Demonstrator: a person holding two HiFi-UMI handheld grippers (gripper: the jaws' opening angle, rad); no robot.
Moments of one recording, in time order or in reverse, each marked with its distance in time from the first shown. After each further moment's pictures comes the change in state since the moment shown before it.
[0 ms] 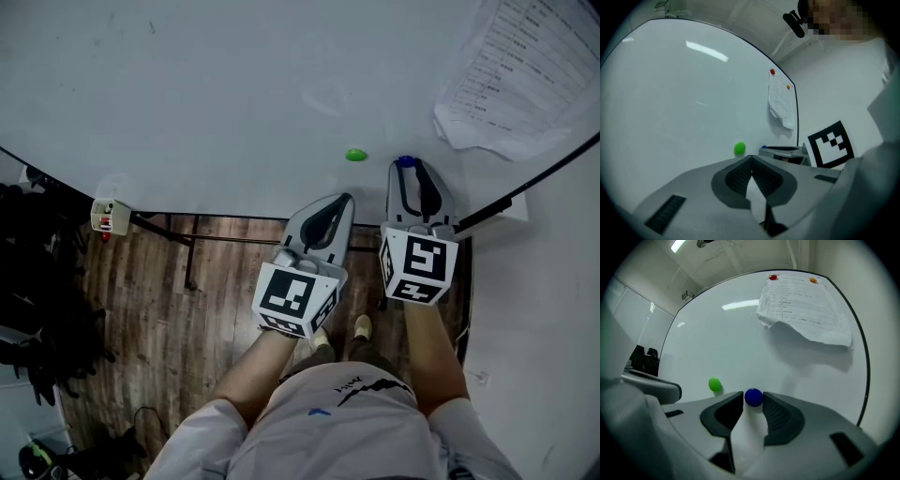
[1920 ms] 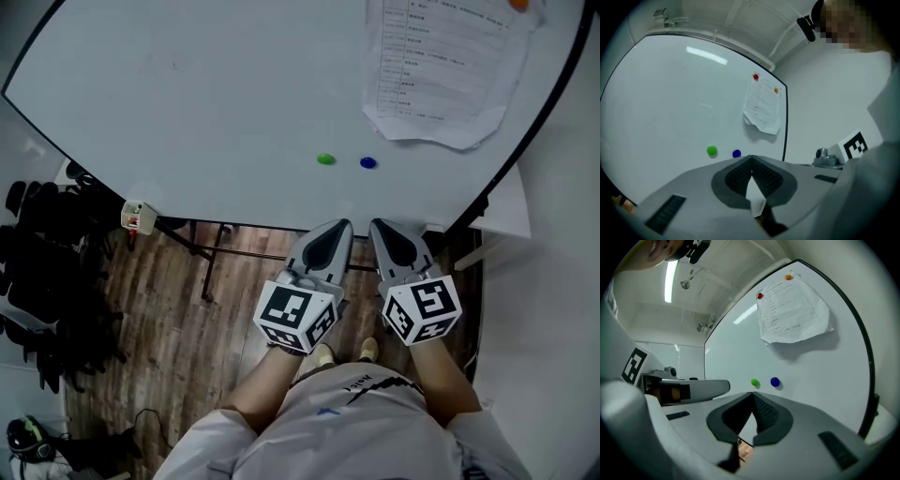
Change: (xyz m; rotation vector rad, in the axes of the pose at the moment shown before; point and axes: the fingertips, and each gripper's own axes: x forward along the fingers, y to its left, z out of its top) left arm -0.027 -0.093 0.013 -0.013 -0.007 0.065; right arm -0.117 0.011 -0.005 0.265 0.000 0.467
